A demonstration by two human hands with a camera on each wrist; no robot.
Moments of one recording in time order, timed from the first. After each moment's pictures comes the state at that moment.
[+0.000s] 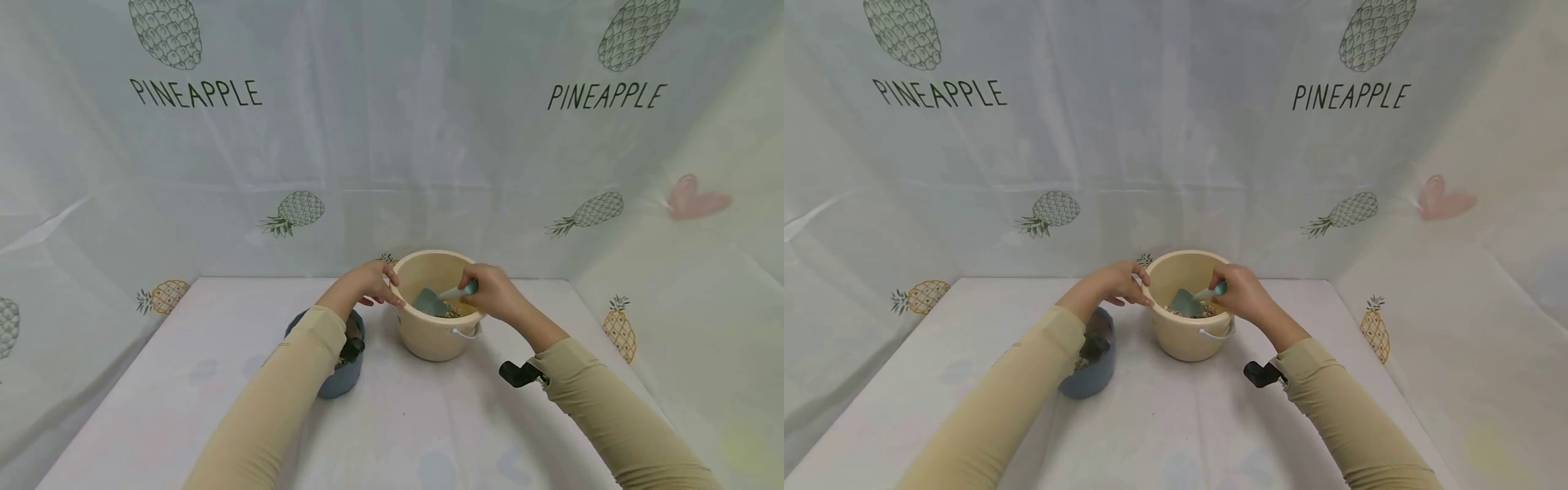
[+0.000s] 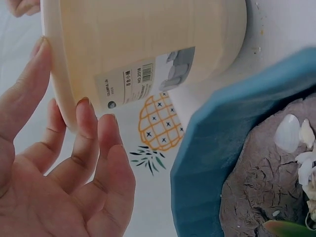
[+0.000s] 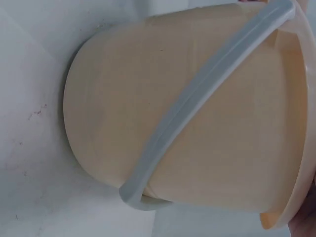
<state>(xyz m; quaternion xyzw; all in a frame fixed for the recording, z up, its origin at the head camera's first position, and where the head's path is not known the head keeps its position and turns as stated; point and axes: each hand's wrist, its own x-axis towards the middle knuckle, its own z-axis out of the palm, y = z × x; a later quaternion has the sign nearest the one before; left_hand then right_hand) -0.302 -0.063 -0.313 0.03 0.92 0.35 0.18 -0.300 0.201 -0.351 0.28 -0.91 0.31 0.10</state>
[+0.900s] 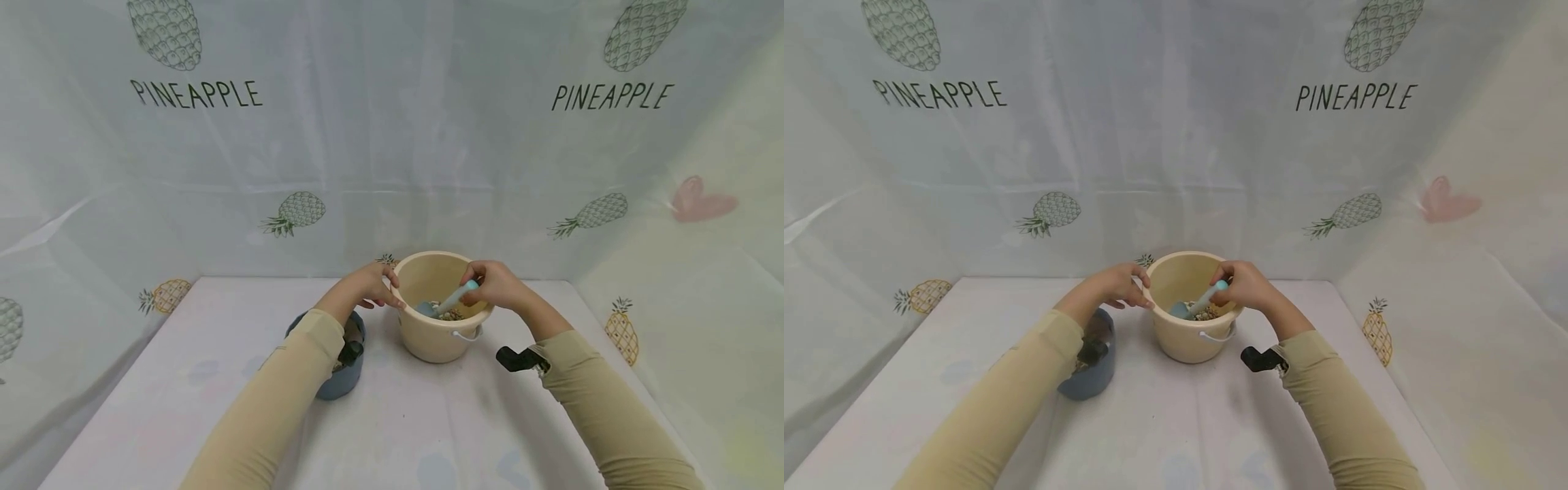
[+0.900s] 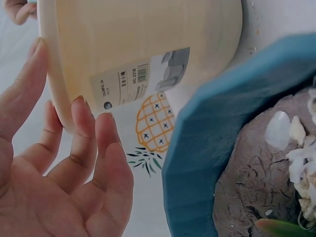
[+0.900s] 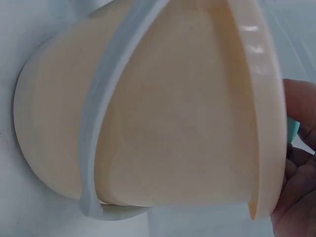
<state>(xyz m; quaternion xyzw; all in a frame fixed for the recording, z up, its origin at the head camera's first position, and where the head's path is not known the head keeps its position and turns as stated) -0.303 -0.065 -0.316 0.03 0.92 0.35 0.18 -0.314 0.210 -0.339 0.21 -0.89 0.41 -0.05</state>
